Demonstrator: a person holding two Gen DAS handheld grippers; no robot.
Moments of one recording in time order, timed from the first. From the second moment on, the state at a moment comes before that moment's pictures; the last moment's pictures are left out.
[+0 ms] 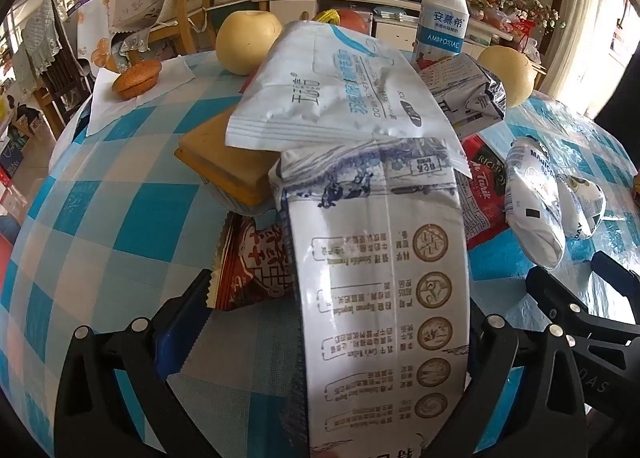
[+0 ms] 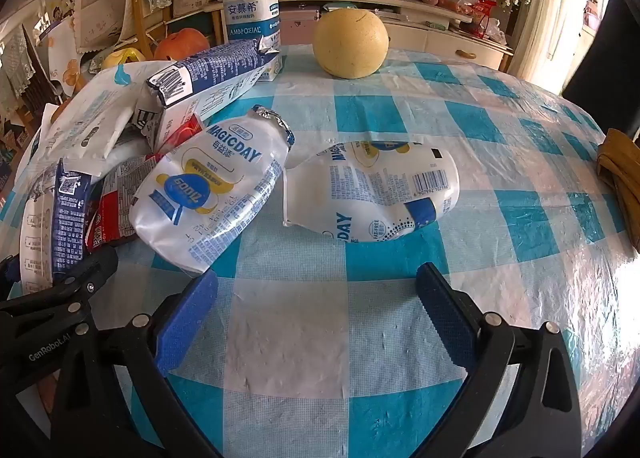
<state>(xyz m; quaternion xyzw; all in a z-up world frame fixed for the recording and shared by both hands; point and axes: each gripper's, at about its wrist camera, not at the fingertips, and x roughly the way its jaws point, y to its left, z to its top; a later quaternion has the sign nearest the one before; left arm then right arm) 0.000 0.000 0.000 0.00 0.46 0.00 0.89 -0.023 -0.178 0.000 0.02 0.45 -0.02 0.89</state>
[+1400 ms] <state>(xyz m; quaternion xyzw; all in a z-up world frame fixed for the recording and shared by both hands) -0.041 -0.001 0.005 0.02 0.45 -0.04 0.89 -0.054 -0.185 0.004 0.01 0.48 0.02 0.88</state>
